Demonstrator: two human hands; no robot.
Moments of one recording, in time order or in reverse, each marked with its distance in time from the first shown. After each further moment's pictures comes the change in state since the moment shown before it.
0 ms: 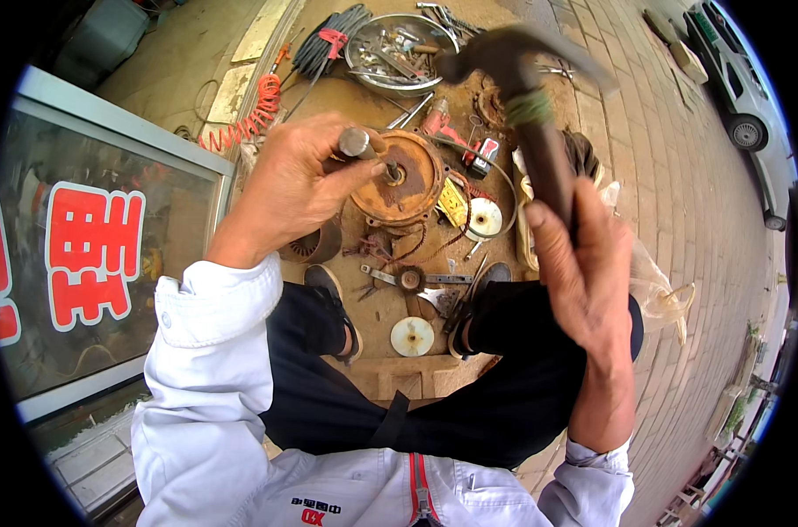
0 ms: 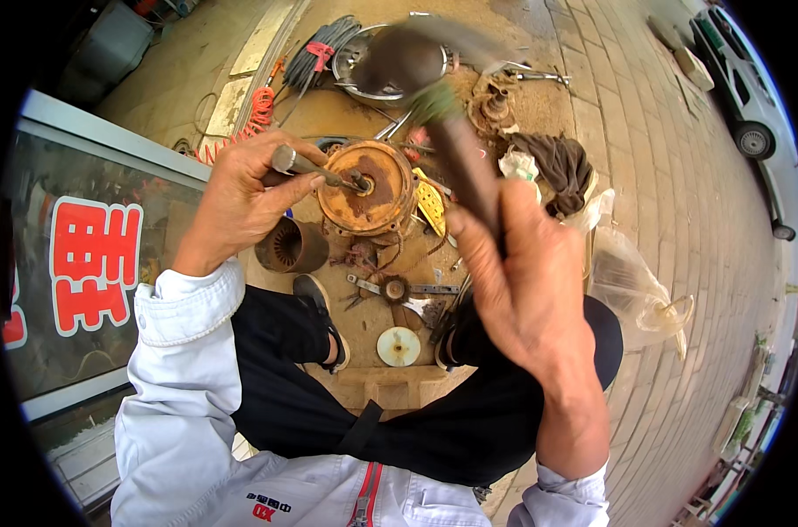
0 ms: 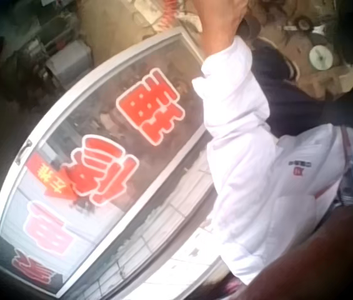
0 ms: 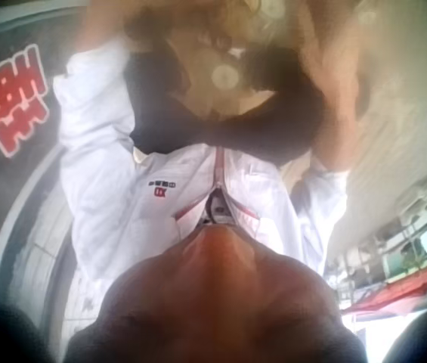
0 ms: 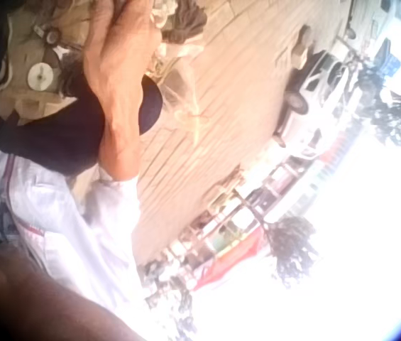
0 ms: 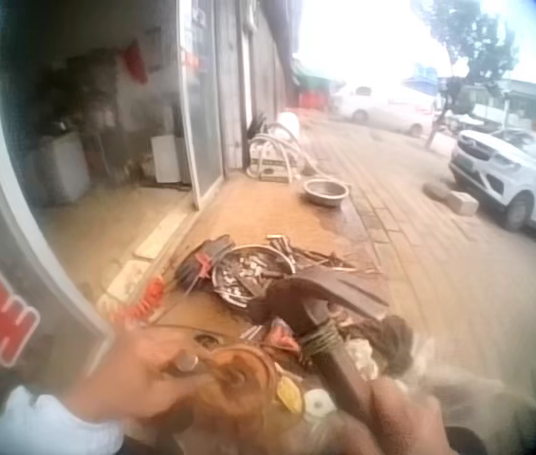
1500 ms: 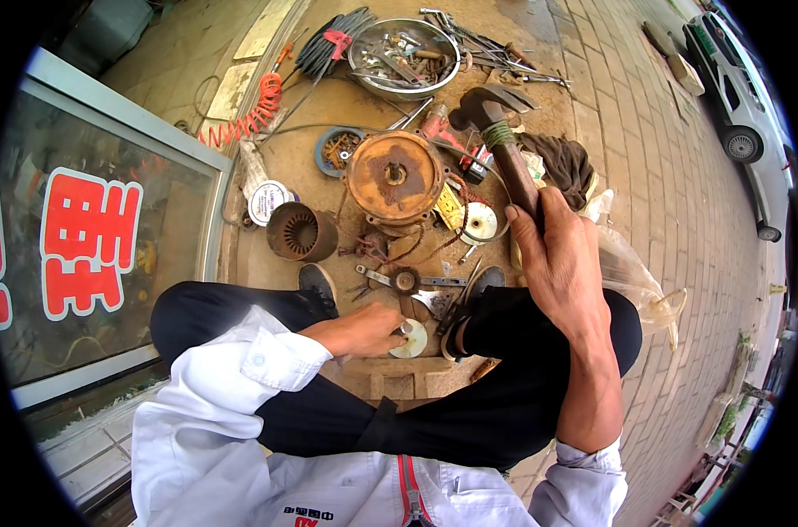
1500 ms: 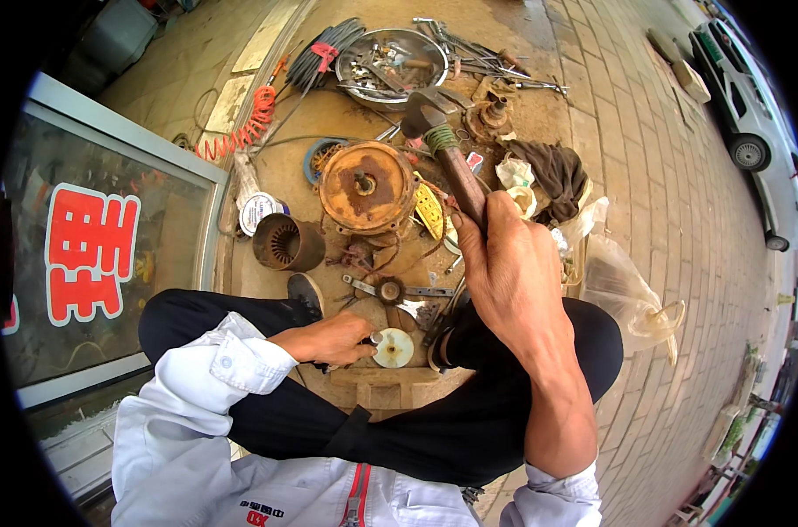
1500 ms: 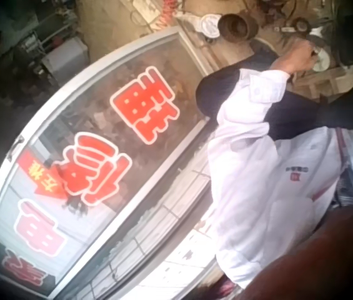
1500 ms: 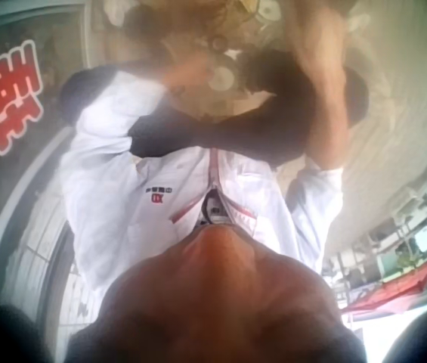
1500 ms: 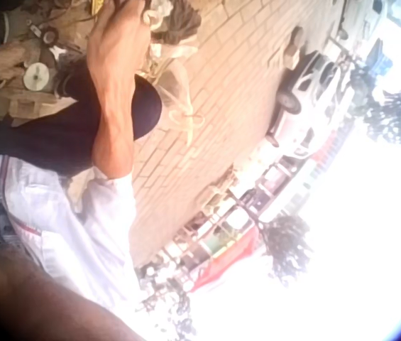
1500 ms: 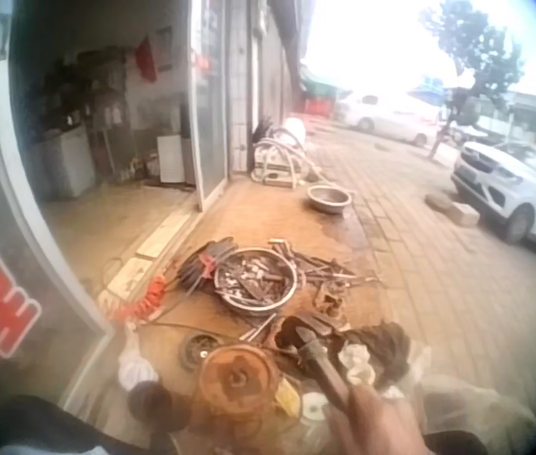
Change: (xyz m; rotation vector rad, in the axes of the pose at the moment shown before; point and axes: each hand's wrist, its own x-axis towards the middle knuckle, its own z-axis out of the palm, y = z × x) left_hand -0.127 -0.019 0.136 -0.041 -1.017 -0.451; right_hand 0.004 0.015 0.018 -0.199 -0.030 0.065
